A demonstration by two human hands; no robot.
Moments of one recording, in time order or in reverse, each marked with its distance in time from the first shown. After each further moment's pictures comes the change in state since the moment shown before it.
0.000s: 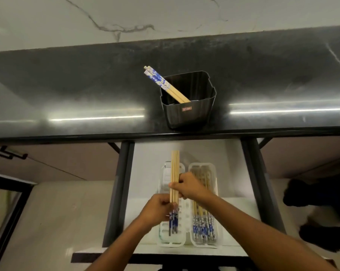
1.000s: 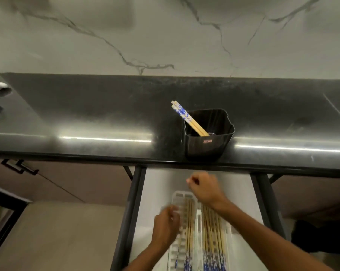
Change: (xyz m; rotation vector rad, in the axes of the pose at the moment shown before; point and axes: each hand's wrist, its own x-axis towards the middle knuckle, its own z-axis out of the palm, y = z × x) left_hand 0.011 0.001 -0.013 0.021 0.392 0.250; right_hand -0.009 -0.079 -0.021 -0.402 0.326 -0.274
